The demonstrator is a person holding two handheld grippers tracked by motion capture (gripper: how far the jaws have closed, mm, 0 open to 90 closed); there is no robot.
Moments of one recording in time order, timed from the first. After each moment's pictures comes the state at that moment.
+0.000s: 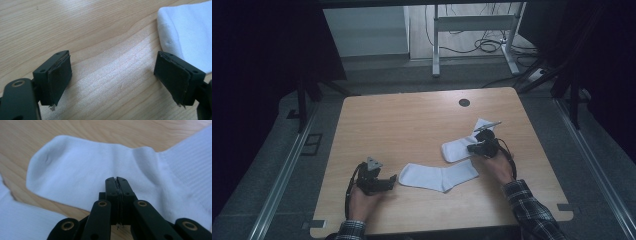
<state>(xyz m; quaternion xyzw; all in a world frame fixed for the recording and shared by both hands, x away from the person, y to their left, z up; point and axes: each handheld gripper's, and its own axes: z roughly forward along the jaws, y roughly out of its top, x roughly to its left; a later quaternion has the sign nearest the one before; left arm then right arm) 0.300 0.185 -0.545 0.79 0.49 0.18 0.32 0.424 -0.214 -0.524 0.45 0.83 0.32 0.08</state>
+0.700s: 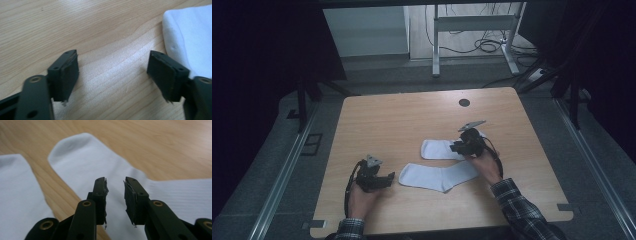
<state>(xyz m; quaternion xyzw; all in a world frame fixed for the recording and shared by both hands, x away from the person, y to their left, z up) 0.308 0.185 -0.538 0.79 0.50 0.16 0.32 0.418 -0.176 -0.505 0.39 0.85 0.36 0.09</state>
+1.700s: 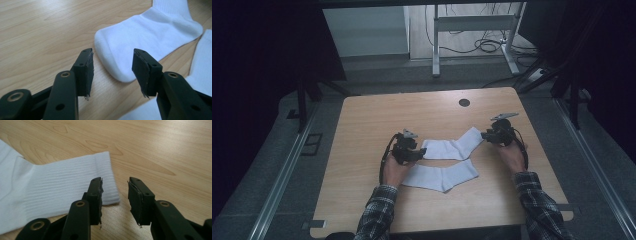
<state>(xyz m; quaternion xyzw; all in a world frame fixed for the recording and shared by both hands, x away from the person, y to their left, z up) 0.391 0.083 -0.514 0.81 0.44 0.12 0.35 0.462 -0.273 -0.520 0.46 0.81 0.33 0.17</state>
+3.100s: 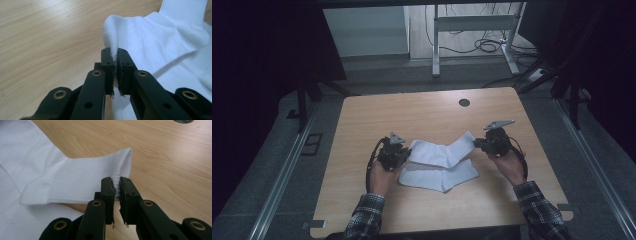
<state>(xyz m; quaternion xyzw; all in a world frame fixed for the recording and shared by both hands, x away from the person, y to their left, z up) 0.346 0.127 -0.485 0.81 0.44 0.15 0.36 0.400 -0.237 -0.485 0.40 0.83 0.37 0.14</state>
